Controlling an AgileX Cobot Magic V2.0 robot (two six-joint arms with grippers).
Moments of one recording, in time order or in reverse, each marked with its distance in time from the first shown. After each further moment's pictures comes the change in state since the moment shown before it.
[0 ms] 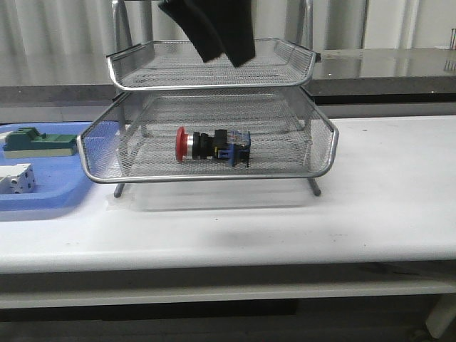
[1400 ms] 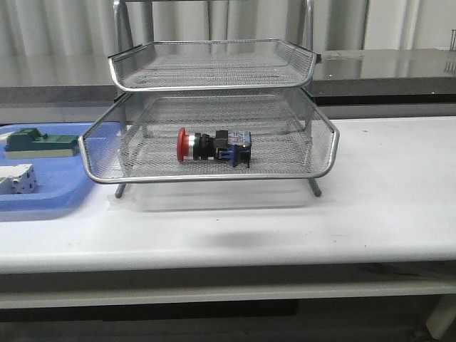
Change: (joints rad) left arm 0.466 -1.379 1.309 -0.161 -0.715 -0.091; right arm 0.000 0.000 0.000 0.000 0.002 0.000
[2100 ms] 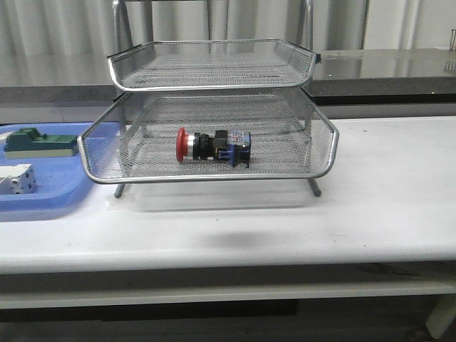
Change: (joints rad) left arm 0.000 -0.236 0.361 -0.040 -0.388 0.000; right arm 0.000 0.000 0.000 0.000 0.000 0.000
